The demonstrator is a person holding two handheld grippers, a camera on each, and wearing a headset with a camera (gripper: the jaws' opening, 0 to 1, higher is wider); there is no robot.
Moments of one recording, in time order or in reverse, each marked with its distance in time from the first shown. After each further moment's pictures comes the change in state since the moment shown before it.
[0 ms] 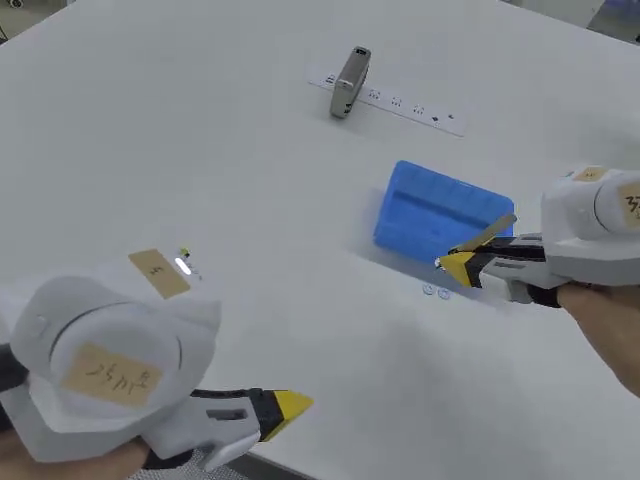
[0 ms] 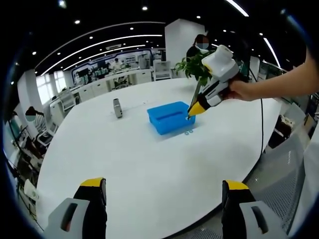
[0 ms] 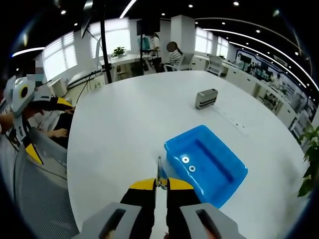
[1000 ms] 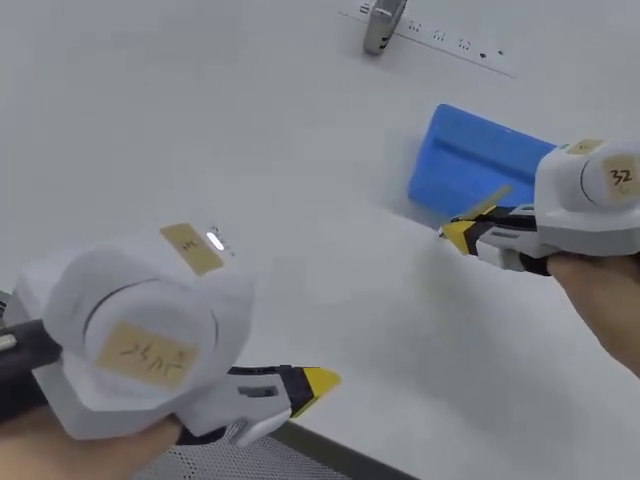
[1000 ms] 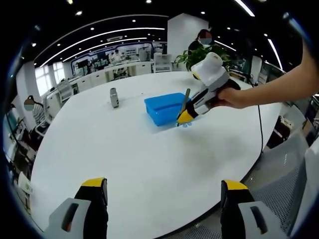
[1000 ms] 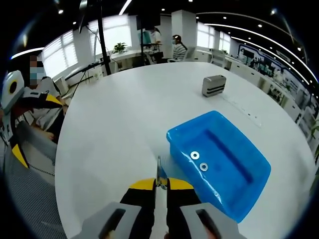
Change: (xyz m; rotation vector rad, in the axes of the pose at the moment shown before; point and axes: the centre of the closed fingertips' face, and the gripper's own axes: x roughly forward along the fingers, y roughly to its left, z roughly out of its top) left arm 0.016 -0.007 -0.015 -0.041 0.059 -0.027; right arm 0.055 0.002 -0.022 0.010 0.036 0.037
